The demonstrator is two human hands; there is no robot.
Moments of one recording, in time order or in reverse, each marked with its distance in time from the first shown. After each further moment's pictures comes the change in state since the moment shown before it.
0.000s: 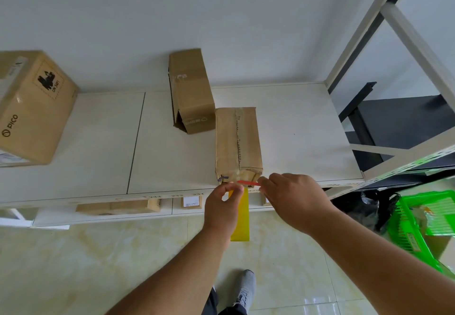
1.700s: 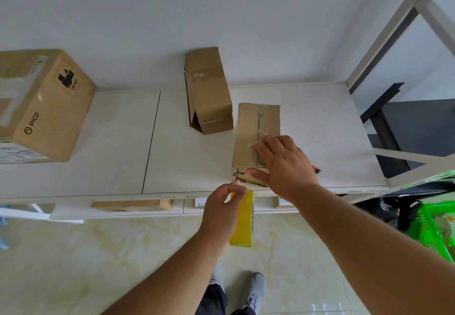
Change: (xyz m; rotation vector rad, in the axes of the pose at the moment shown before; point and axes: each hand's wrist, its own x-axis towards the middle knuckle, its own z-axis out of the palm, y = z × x) left_hand 0.002 0.020 -0.042 -0.064 -0.109 -0.040; right_hand 0.081 -0.001 0.027 0.062 0.043 0.187
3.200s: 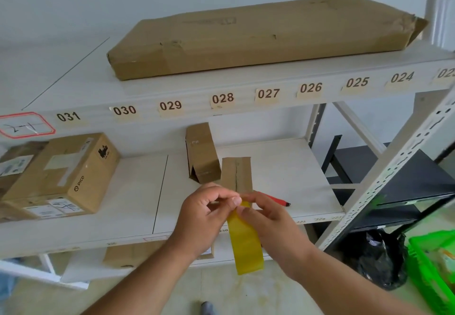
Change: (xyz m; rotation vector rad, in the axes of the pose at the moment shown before) left_hand -0.161 0.146 -0.009 0.408 -0.149 0.826; right_hand -0.130 -0.077 -0.195 1.621 -0.110 0.429
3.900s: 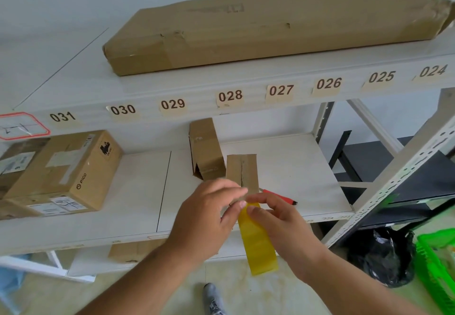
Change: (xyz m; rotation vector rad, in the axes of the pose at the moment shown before) left_hand 0.009 -0.002 -0.015 0.560 -0.098 0.253; right_hand 0.012 0.004 -0.005 -0.001 0.091 0.036
